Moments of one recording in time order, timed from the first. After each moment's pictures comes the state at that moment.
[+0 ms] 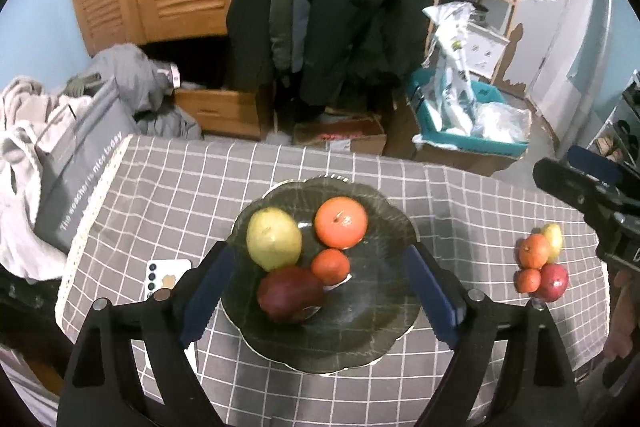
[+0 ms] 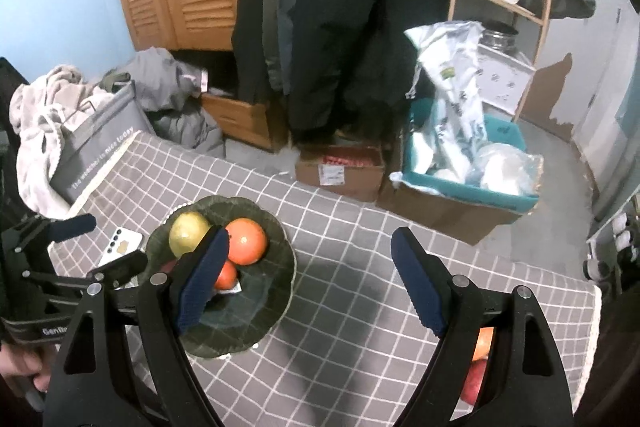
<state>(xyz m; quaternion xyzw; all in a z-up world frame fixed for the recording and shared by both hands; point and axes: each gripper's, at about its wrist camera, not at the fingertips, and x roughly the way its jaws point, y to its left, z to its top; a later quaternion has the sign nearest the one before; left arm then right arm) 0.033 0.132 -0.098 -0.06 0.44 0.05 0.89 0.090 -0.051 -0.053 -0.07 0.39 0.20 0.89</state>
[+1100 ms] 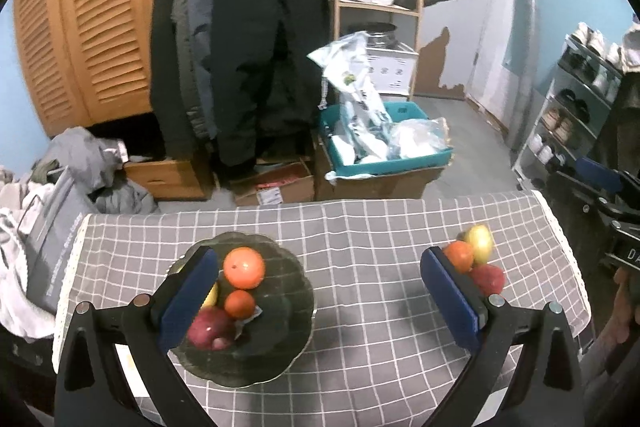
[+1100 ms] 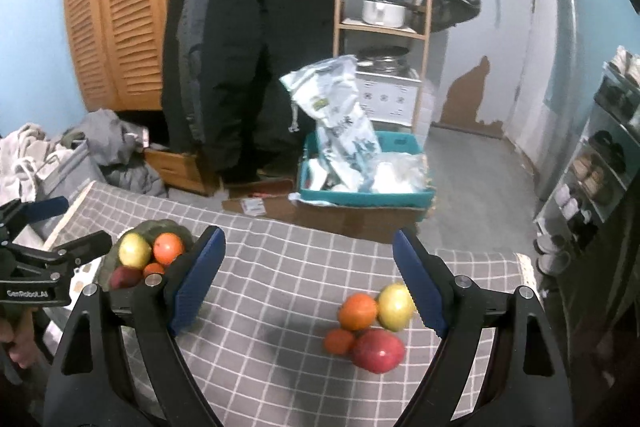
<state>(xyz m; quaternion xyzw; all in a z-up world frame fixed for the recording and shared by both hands) 0.017 0.010 -0.039 0.00 0.38 -0.05 0.93 0.024 -0.203 -0.009 -0.03 0.32 0.10 0.94</state>
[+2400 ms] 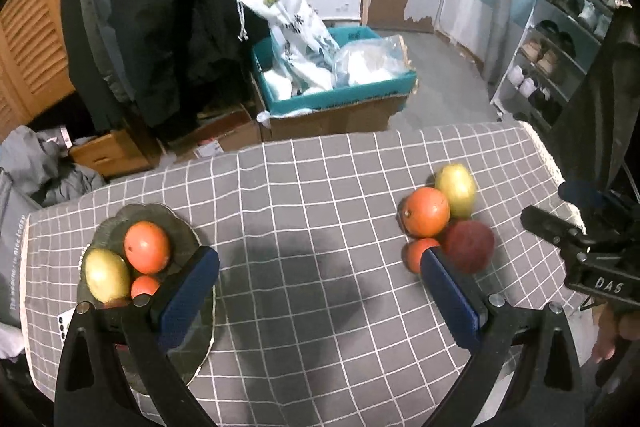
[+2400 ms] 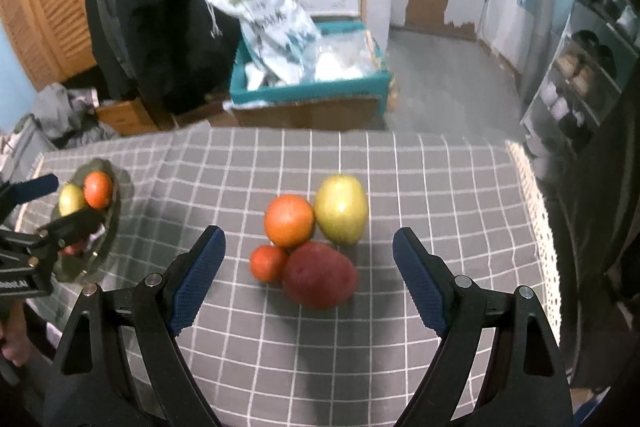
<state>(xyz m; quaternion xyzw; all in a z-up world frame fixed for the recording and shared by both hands) 0.068 -0.087 -0.130 0.04 0.47 -0.10 0.87 0.047 -0.289 -0.126 0.03 0.47 0.04 0.88</state>
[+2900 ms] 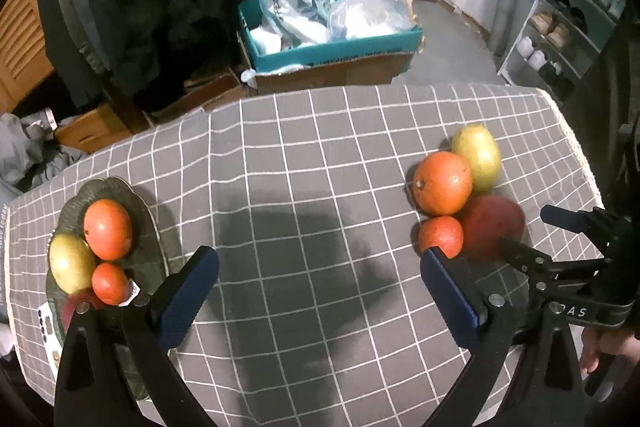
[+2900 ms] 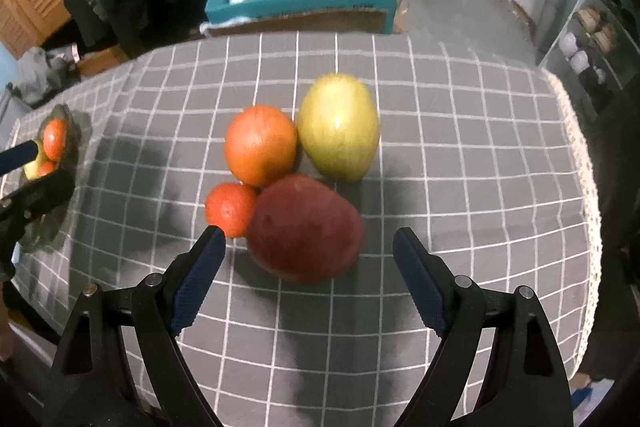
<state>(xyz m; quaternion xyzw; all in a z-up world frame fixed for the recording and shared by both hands) 0.088 -0.104 -0.189 0.05 0.52 -0.10 0.85 0.066 -0.294 -0.216 0.03 0.56 0.05 0.83</state>
